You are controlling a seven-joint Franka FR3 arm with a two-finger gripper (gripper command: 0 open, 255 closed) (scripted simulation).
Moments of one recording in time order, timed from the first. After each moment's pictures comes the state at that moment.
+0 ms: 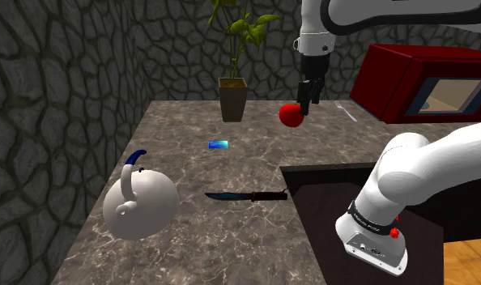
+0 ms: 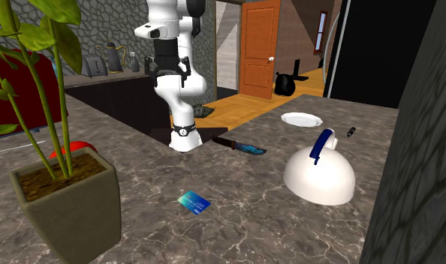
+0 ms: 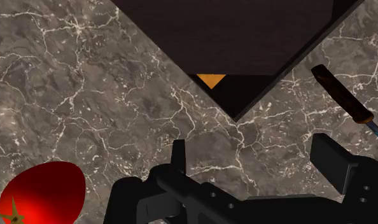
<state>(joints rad) 0.02 -0.74 0.03 -2.40 -0.03 1.51 -0.02</state>
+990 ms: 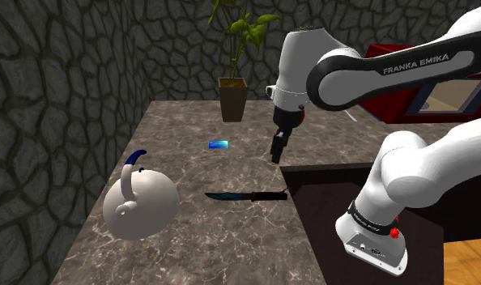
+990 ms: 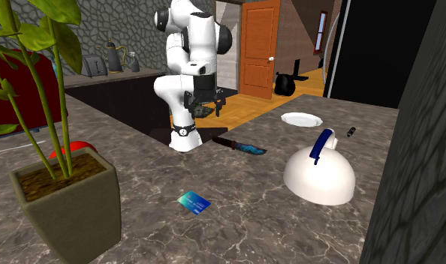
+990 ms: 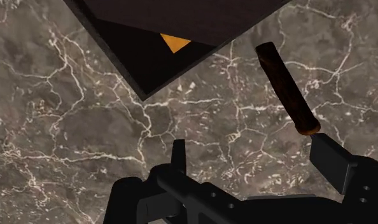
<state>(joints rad) 0.20 -0.73 0.19 -2.70 0.14 1.98 0.01</state>
